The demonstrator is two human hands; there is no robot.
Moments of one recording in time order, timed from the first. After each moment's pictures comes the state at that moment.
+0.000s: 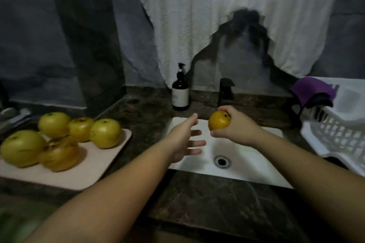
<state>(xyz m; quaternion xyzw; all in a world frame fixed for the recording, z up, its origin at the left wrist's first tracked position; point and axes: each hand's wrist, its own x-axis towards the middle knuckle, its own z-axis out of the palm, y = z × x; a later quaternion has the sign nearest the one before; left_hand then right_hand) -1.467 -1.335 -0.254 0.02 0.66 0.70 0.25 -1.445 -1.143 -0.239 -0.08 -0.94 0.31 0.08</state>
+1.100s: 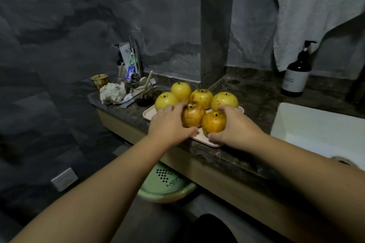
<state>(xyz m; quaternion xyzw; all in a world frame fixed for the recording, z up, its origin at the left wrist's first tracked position) -1.423 -1.669 -0.279 -0.02 0.98 0.11 -0.16 -1.440 -1.452 -0.275 0.15 -0.95 0.26 0.05</state>
